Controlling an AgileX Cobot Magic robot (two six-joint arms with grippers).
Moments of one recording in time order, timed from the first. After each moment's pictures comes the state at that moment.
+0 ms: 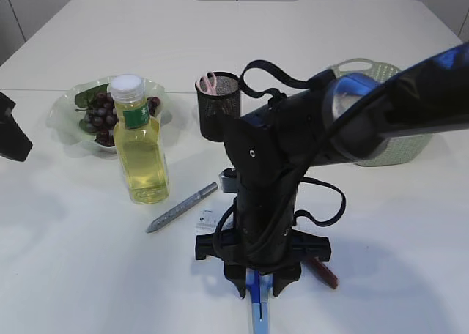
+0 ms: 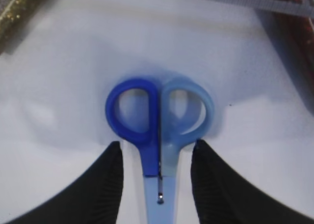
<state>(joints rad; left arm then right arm) -0.16 1.36 -1.07 -0.22 0.96 0.11 0.71 2.04 -1.30 0.08 0.93 0.71</state>
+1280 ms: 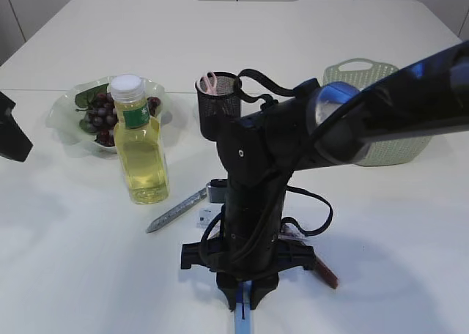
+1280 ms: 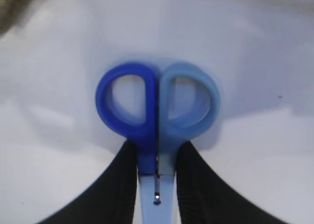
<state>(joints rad) -0.16 1.36 -1.07 -0.22 0.96 0.11 0.71 2.09 -1.33 0.20 0.94 0.61</state>
